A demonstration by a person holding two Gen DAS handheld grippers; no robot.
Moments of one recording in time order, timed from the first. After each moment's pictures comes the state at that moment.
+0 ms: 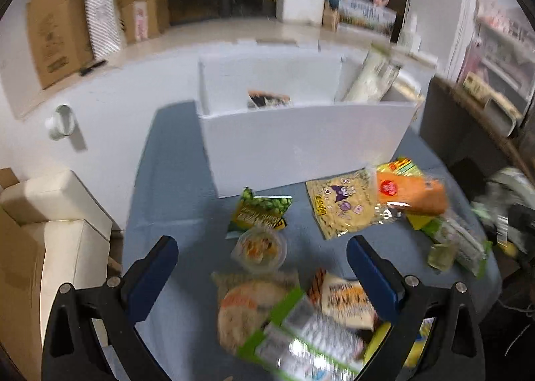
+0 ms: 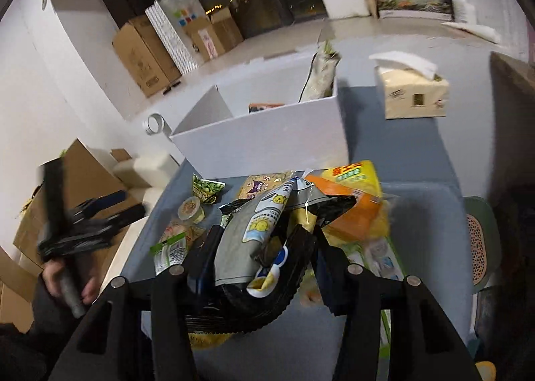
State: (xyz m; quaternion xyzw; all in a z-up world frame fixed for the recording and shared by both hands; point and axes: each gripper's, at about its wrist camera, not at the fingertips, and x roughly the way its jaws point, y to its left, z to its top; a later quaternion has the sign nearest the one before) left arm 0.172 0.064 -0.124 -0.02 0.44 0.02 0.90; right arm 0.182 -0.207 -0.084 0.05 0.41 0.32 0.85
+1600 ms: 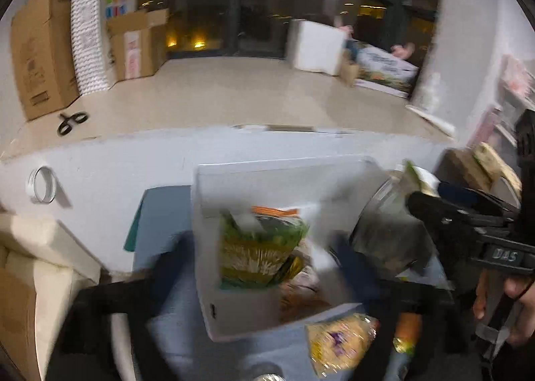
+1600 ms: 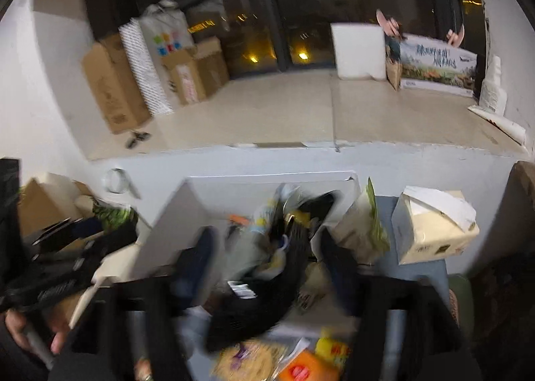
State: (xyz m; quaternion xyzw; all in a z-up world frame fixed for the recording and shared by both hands) left arm 0.313 0.114 -0.028 -0.08 0.38 0.04 0.92; right arm 0.362 -0.077 -0.019 -0.01 0.36 0.25 0.90
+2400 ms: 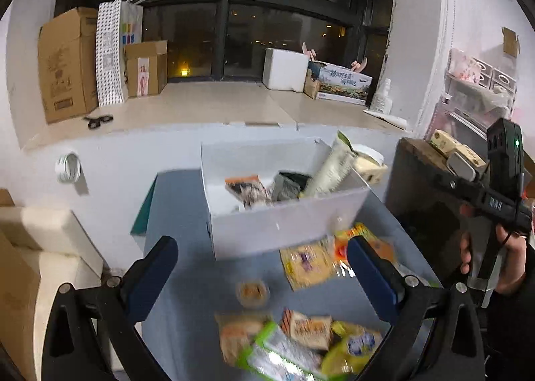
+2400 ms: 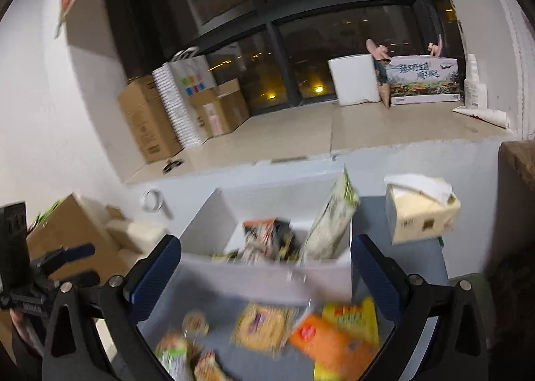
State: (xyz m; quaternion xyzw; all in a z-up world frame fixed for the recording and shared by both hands) left arm 0.106 0.086 -0.013 -0.07 0.32 -0.01 0.94; right arm 0.242 -0.164 -0.010 0.05 0.28 0.32 0.91
